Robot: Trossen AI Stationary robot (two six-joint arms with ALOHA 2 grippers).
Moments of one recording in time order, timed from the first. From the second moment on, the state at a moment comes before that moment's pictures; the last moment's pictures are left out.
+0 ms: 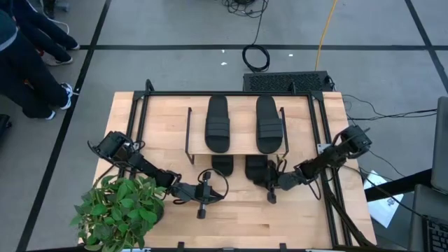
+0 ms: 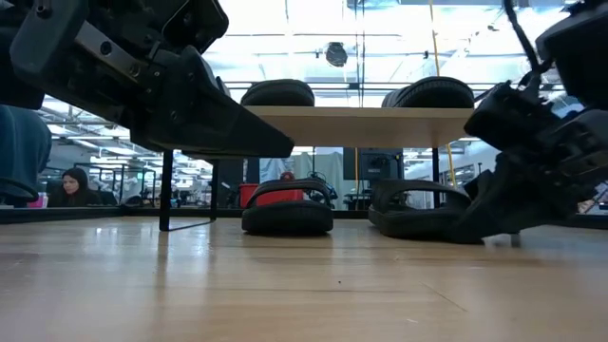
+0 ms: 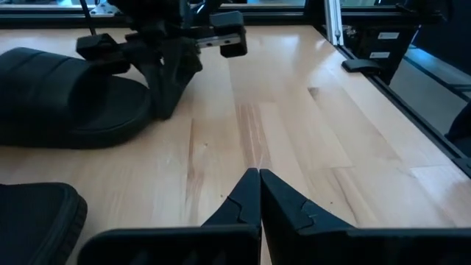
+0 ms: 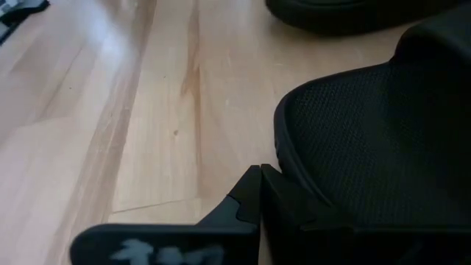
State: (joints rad) left arm -0.50 1.89 0.70 0.84 -0.32 -0.18; right arm 0.48 1.76 0.29 0.88 0.38 0.49
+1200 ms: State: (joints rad) left arm -0.46 1.53 0.66 0.56 -0.21 0.15; right arm 0.35 1.24 0.29 0.73 0.00 0.00
